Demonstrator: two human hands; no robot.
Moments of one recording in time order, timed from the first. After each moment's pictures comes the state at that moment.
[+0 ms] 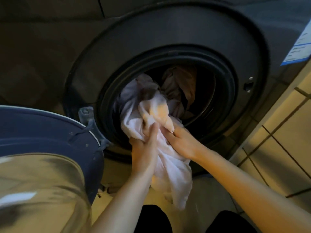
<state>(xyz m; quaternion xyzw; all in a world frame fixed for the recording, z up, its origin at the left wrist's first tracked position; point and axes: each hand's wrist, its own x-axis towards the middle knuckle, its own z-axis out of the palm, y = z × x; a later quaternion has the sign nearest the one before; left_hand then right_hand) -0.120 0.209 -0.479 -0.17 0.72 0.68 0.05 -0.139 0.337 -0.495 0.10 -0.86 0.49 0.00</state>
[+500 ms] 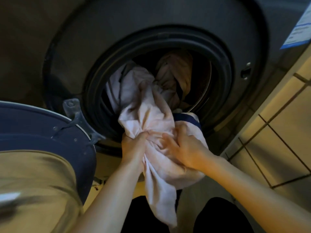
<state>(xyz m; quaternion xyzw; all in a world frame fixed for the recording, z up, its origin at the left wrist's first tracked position) -0.141 0.202 -0.517 -0.23 0.64 0.73 0.07 -0.100 0.351 -0.515 -0.05 -0.93 0.36 -0.05</state>
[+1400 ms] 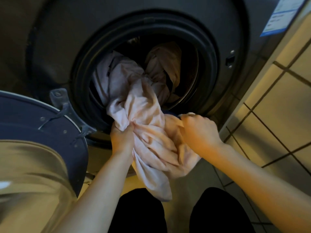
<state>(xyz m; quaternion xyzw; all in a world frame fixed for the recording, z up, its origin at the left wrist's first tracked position) -0.147 0.192 -0.532 -0.19 0.69 0.70 0.04 -0.086 0.379 -0.498 -0.06 -1.00 0.03 0.06</state>
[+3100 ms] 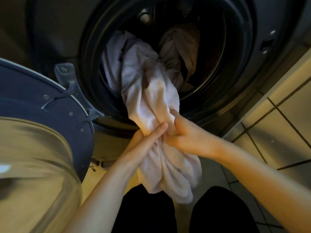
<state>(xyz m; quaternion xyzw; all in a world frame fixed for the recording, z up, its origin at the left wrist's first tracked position) -0.101 0.179 -0.520 0.03 0.66 0.70 0.28 -0.092 0.335 -0.500 0.08 -0.86 0.49 -0.14</state>
